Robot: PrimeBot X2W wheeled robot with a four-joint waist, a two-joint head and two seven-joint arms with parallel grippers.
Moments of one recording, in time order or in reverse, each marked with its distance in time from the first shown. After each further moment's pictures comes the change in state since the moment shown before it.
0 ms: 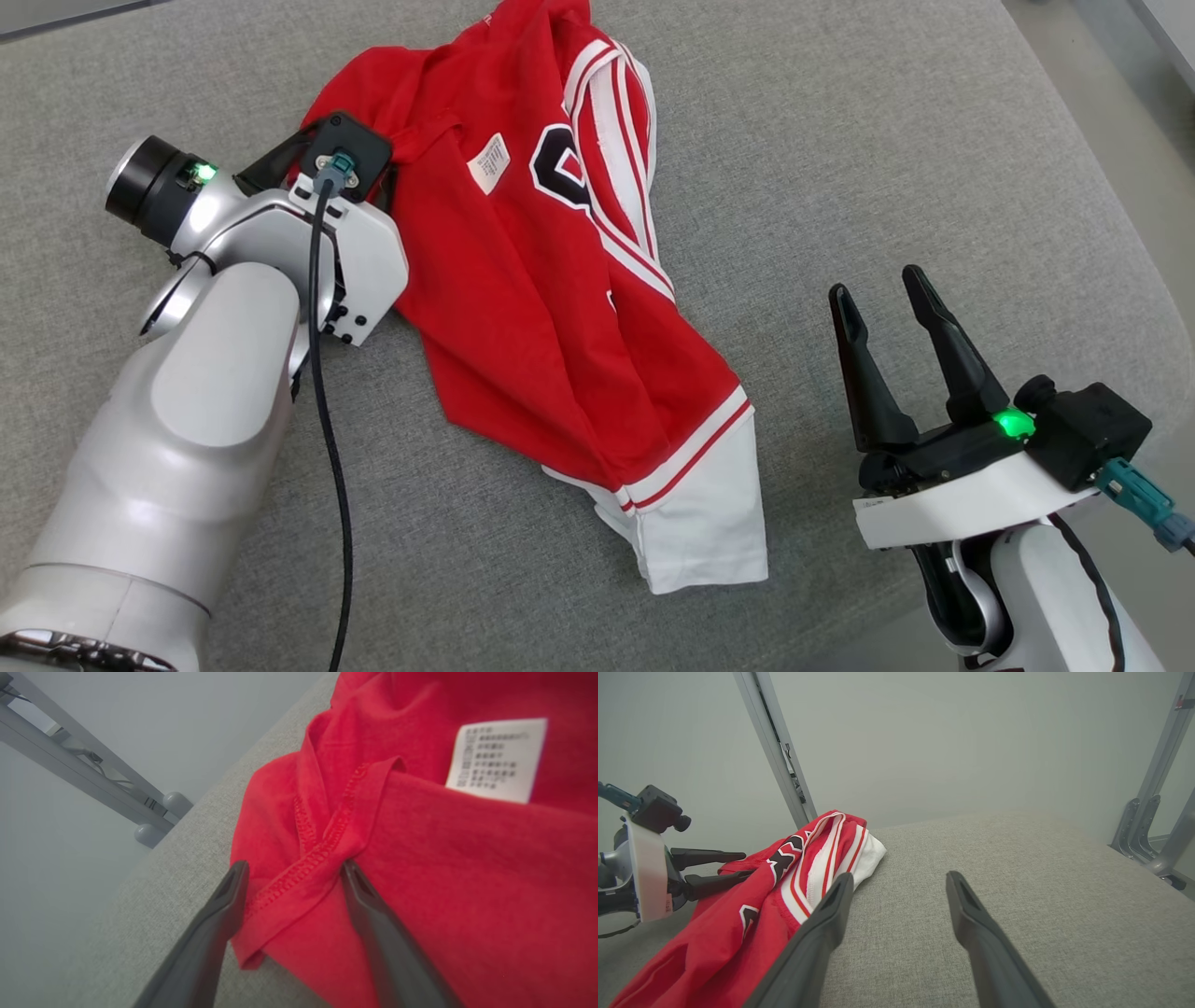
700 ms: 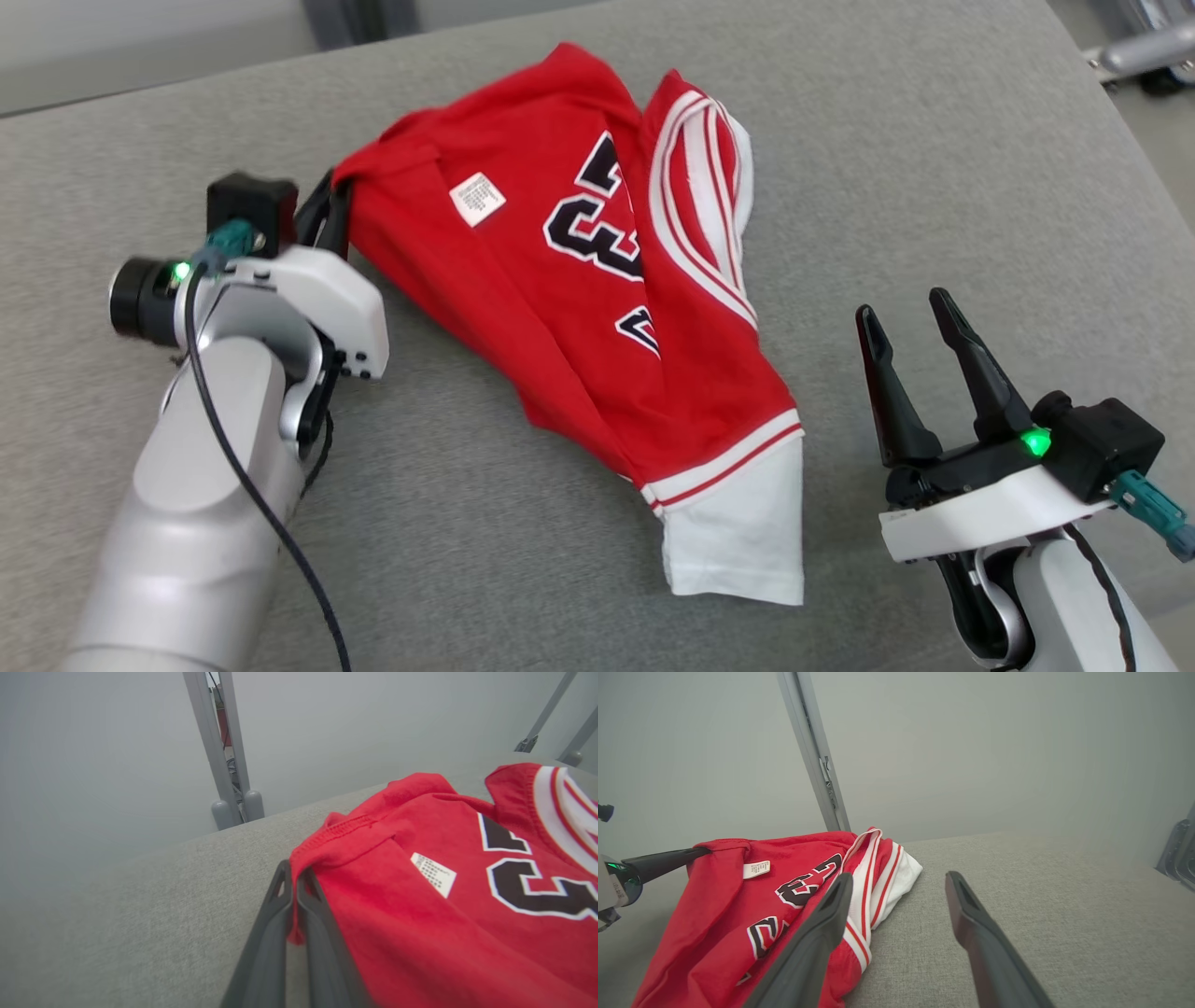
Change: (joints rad) left arm 0.154 -0.058 0.194 -0.034 -0.269 0.050 -0.214; right arm 0.027 -0.028 -0.031 0.033 -0.024 0.000 0.000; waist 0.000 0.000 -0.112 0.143
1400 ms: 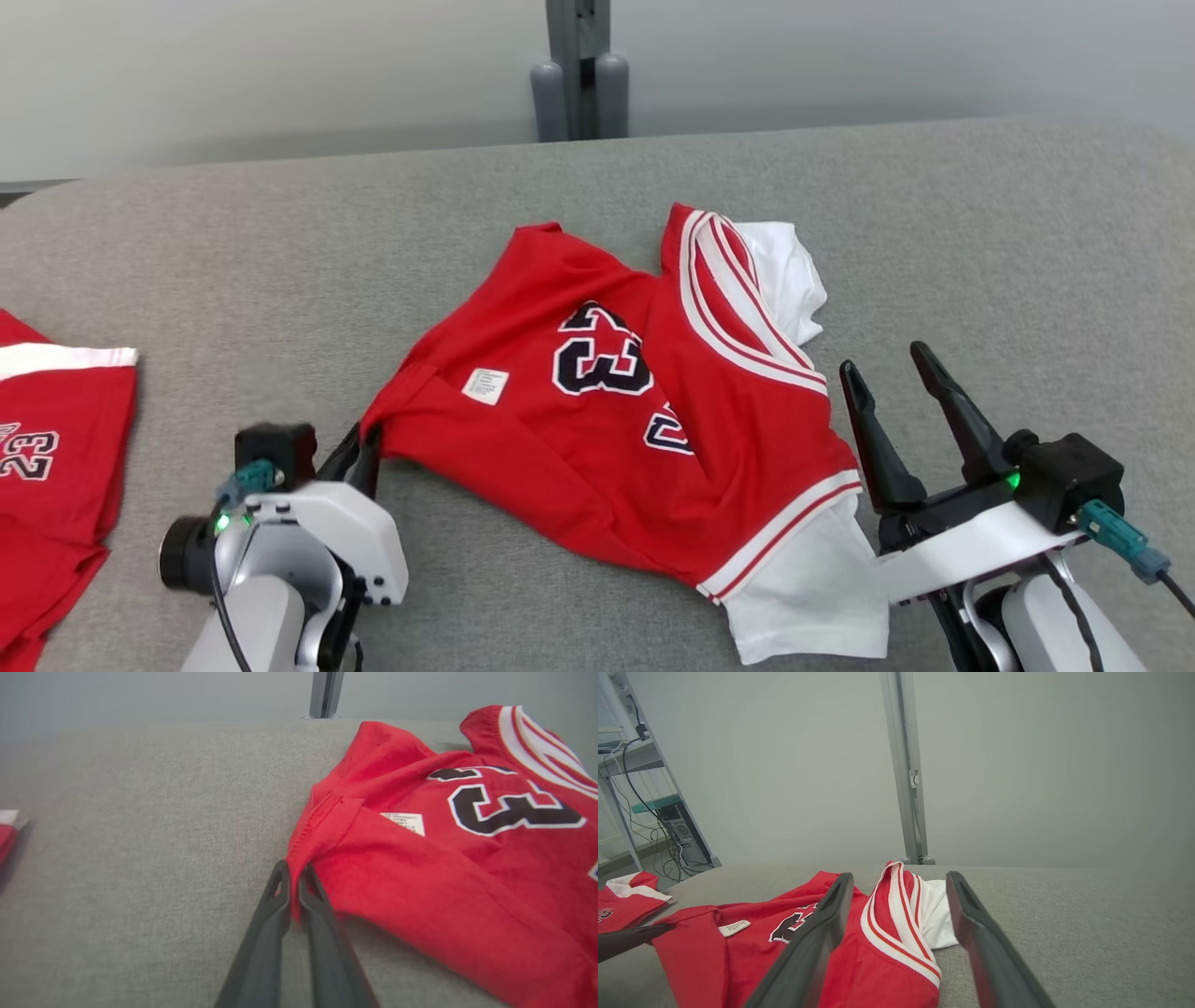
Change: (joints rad) left arm 0.451 0.012 0.030 -0.268 -0.120 0.035 0.107; right arm 0.039 -0.024 0.033 0.057 -0.023 0.000 0.000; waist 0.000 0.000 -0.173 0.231
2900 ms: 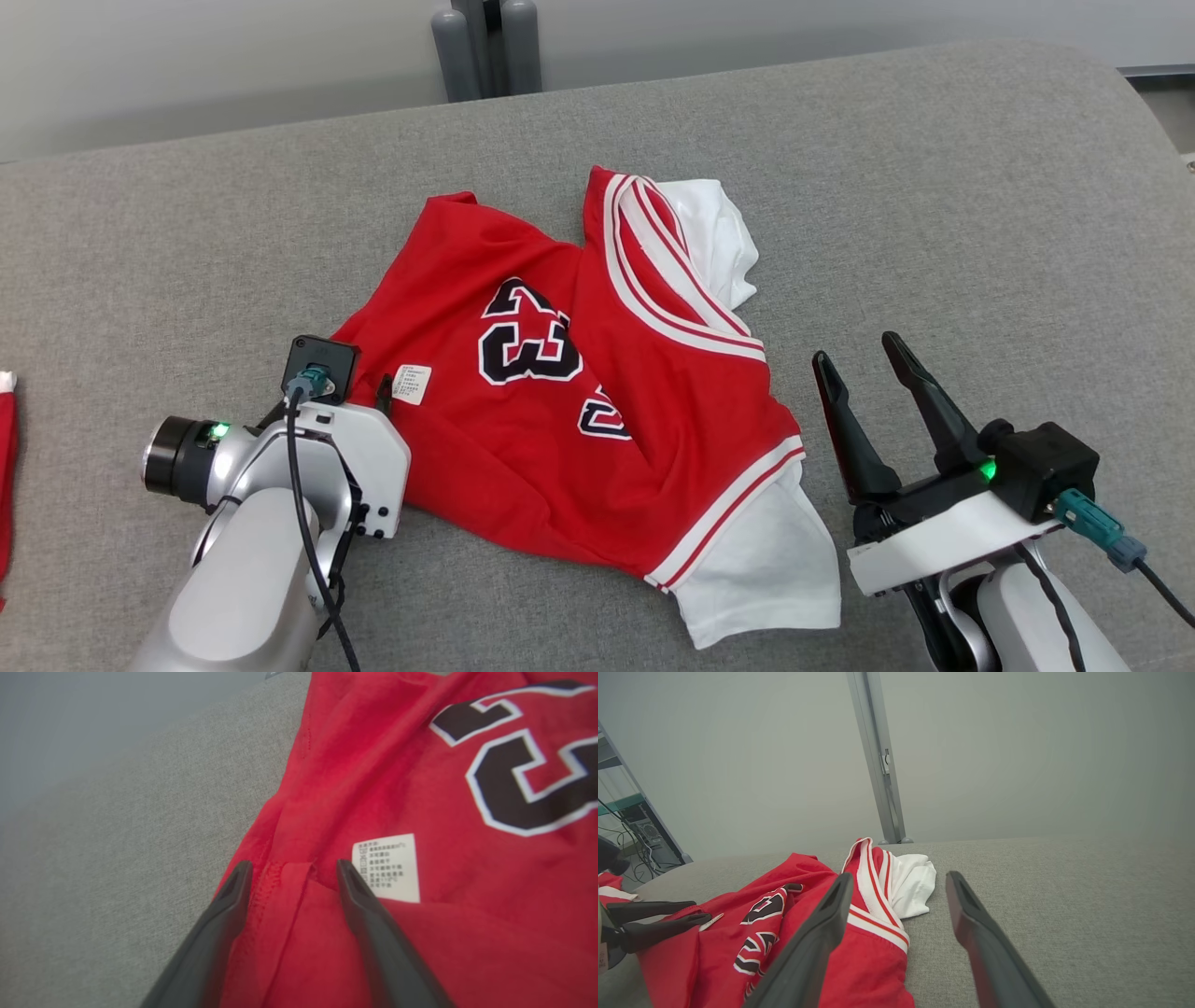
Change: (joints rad) left arm -0.165 0.053 -0.143 0.064 0.161 0.113 0.190; right arm -0.025 0.028 0.031 0.015 0.009 0.000 0.000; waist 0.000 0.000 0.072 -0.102
